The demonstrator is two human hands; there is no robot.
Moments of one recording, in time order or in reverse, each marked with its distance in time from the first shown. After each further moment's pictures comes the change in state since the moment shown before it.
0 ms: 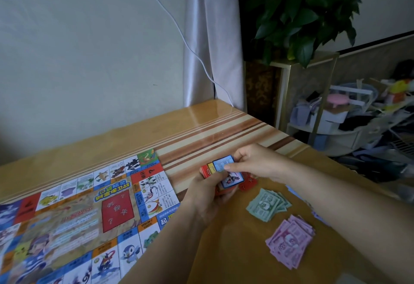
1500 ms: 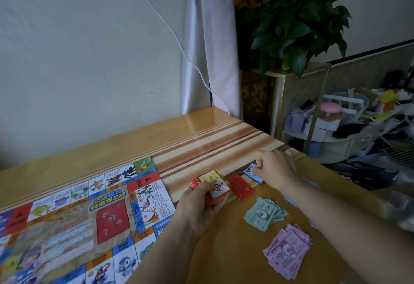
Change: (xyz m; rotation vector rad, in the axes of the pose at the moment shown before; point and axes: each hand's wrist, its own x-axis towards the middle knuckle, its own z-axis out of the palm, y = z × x) left_hand -0.003 0.007 -0.009 -0.184 0.055 -0.081; right_hand 0.021 0.056 -0.012 -0.738 0.523 0.034
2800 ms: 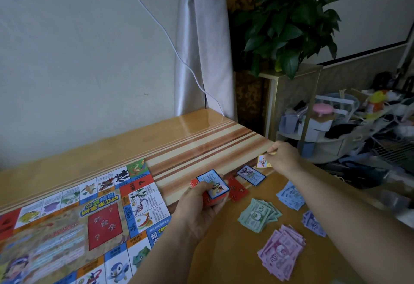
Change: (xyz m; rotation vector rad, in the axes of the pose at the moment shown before) left_hand 0.003 -0.006 0.006 -0.021 -0.031 -0.019; right_hand 0.020 0.029 -0.006 0.486 -0.024 0.401
